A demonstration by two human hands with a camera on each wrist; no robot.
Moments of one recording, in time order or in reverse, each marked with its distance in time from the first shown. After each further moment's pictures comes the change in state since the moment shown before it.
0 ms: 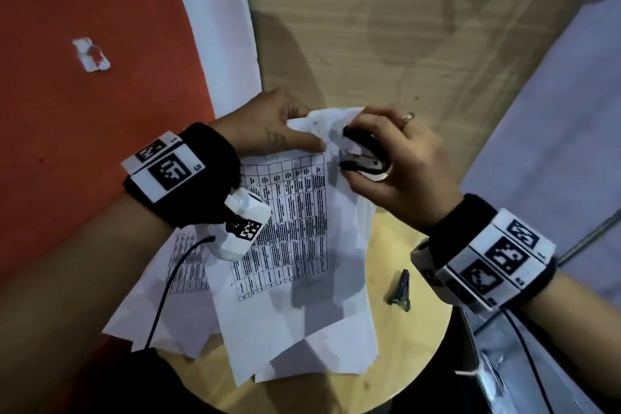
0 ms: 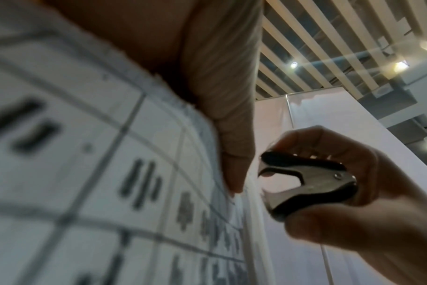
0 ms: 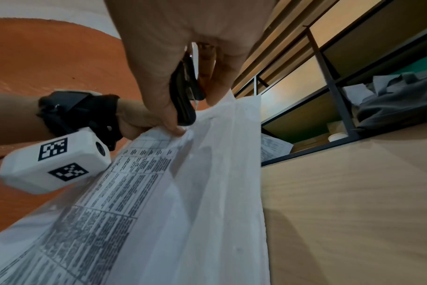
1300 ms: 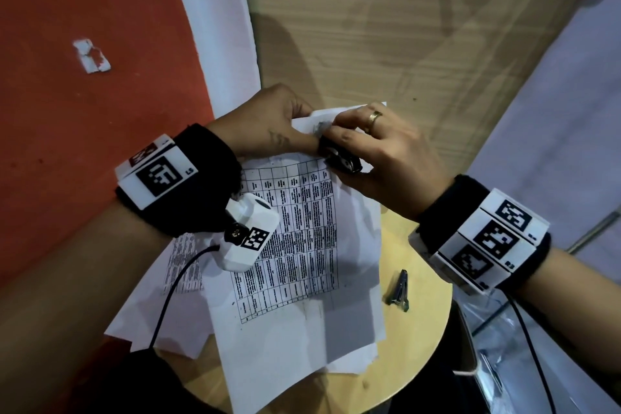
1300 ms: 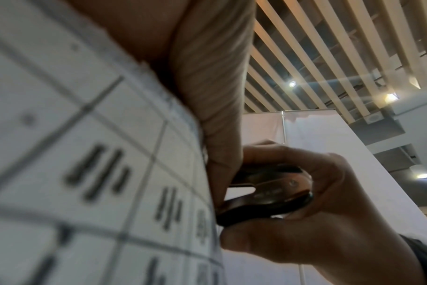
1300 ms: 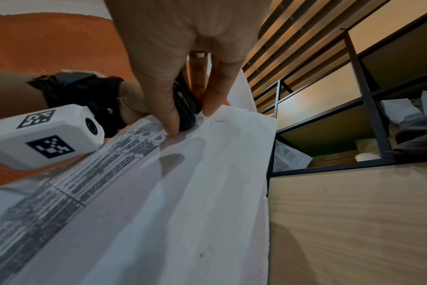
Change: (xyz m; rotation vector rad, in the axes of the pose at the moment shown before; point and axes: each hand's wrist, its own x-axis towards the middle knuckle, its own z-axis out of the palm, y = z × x) left_hand -0.013 0.016 0.000 -0.135 0.027 -0.021; right_hand 0.016 0.002 0.007 -0.074 -0.082 -0.239
